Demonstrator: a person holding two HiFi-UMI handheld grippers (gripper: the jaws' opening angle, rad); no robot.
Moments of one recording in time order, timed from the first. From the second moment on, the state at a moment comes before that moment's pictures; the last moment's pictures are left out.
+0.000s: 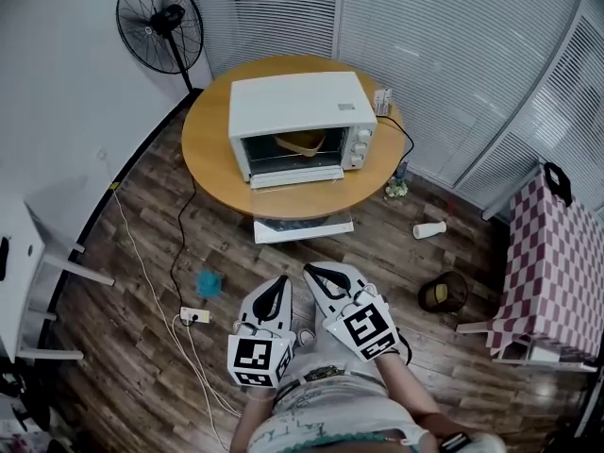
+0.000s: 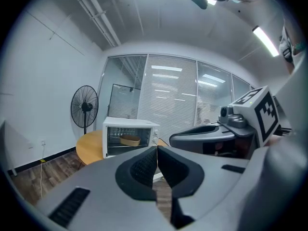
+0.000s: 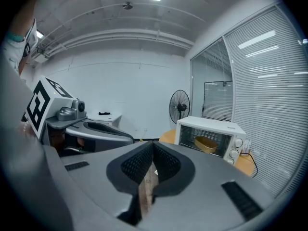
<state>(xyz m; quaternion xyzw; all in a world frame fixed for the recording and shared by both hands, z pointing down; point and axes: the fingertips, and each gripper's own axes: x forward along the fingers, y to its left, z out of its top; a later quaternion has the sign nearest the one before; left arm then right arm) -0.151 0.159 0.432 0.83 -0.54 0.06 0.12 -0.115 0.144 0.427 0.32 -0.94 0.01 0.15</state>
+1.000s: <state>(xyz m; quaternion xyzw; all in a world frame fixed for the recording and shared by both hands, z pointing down) -0.167 0.028 0.423 0.81 -0.57 0.08 0.11 -0.140 0.018 0.427 0.26 -0.95 0.02 0.14</state>
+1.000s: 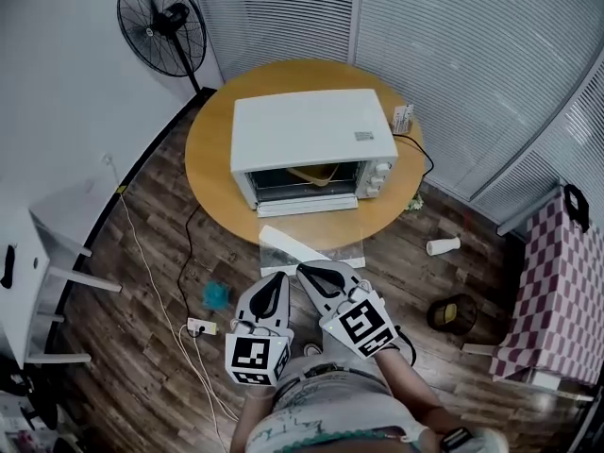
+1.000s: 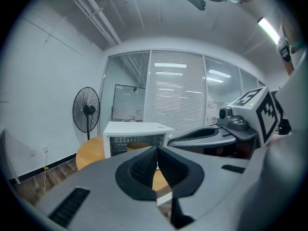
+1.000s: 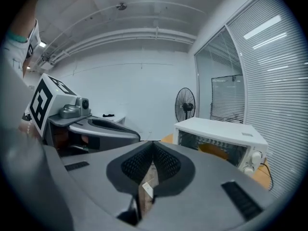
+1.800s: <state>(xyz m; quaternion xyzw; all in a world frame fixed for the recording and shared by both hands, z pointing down) -0.151 -0.057 0.415 0.81 -0.57 0.08 0.11 -0.127 -0.065 0.422 0.25 -0.96 0.03 0.13</state>
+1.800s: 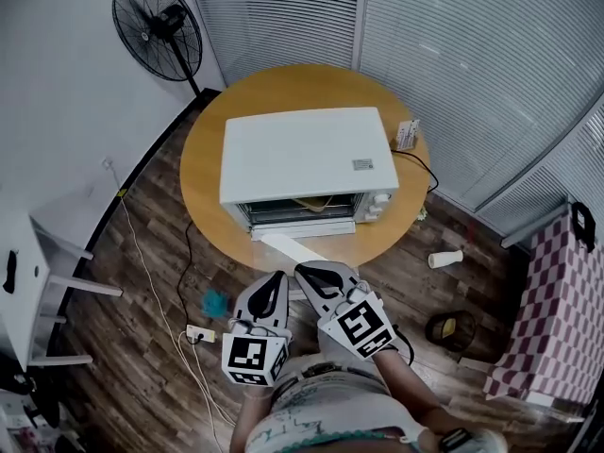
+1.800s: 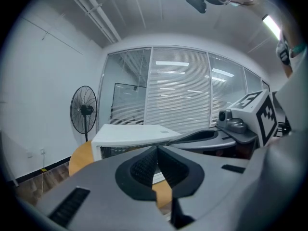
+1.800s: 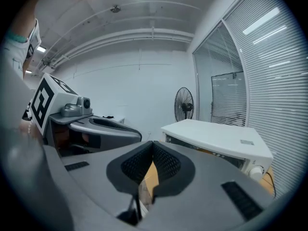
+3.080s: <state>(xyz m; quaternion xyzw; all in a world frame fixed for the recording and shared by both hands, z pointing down) -0.050 -0.153 0.423 0.86 -0.49 0.09 0.11 -0.027 -0.151 0.426 0.35 -0.93 0.05 0.10</state>
